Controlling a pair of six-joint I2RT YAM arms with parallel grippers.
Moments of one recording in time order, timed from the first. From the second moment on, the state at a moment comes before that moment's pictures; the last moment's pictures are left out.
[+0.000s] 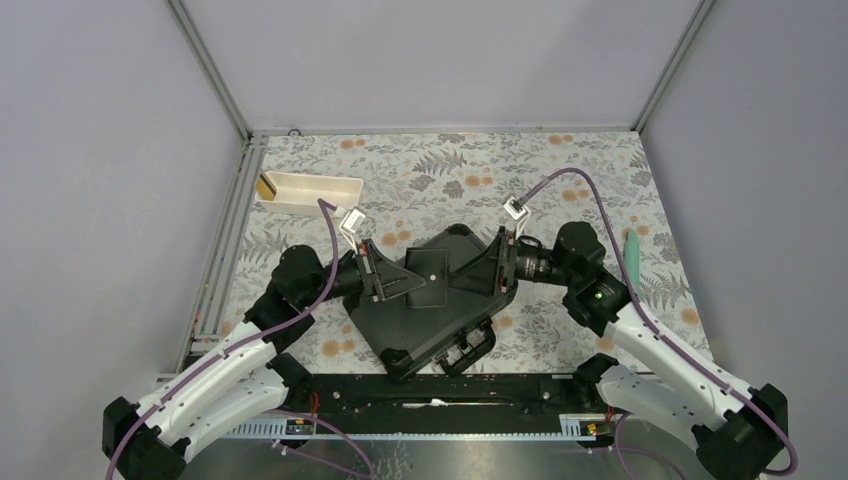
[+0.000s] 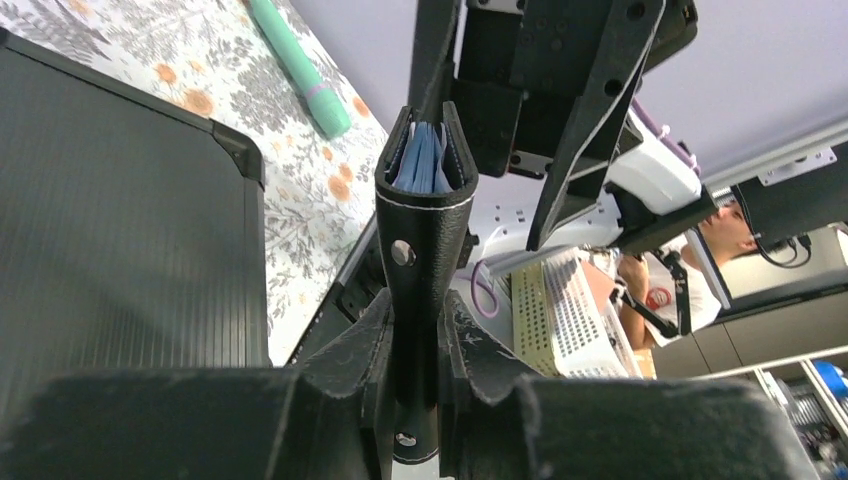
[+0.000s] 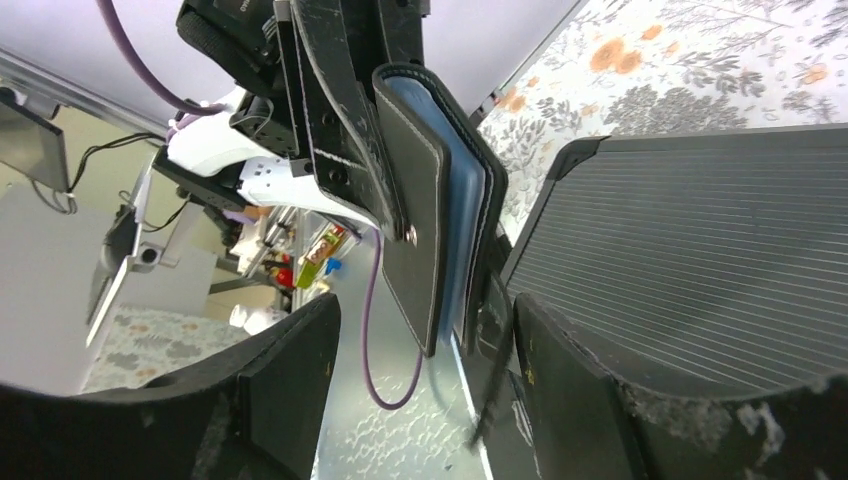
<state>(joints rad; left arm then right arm) -0.68 0.74 0.55 0.20 0.60 -0.92 0.63 0.90 0.67 0.17 -0.76 0.83</state>
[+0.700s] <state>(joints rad) -0.68 0.67 0.55 0.12 0.49 -0.92 0.63 0.71 0.61 -0.03 -0.50 0.75</state>
